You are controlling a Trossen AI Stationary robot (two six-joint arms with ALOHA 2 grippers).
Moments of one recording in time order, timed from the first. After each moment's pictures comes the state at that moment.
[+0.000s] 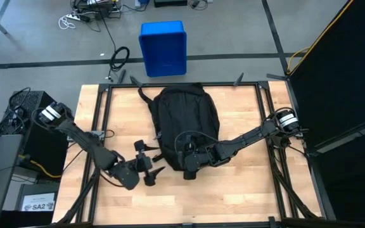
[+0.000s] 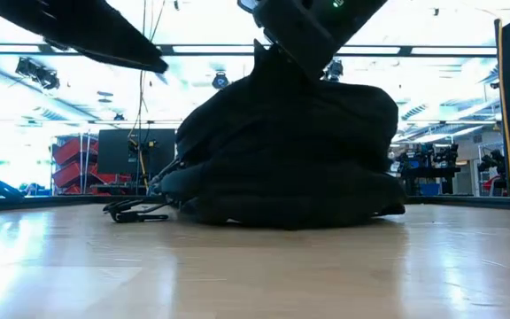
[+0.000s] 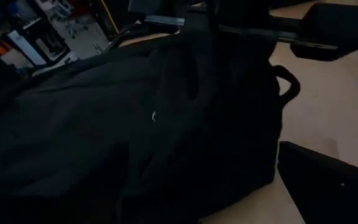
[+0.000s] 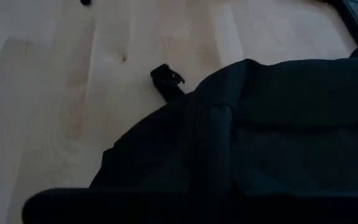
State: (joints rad) left arm -0.68 1.38 0.75 -0.09 -0.99 -0.36; right arm 0.34 1.88 1.29 -0.19 0.50 0.10
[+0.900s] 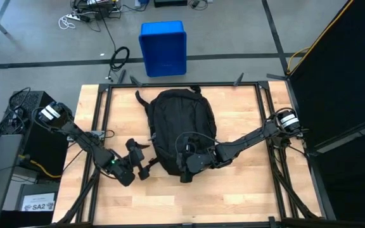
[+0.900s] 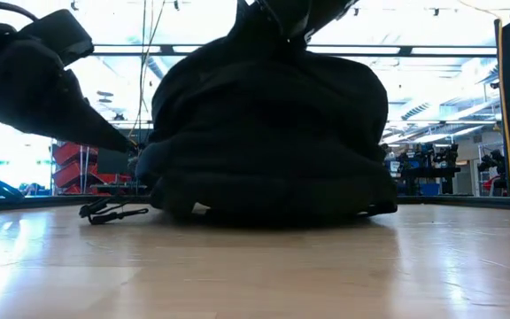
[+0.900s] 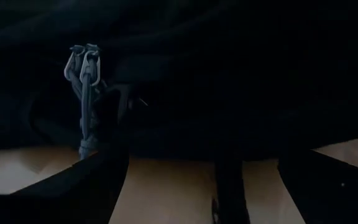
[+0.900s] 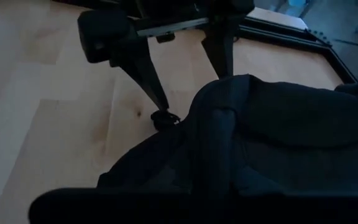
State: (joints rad) left arm -0.68 1.38 0.47 0.02 -0.98 -0.75; right arm 0.36 1.87 1.29 -0.01 0.51 0.04
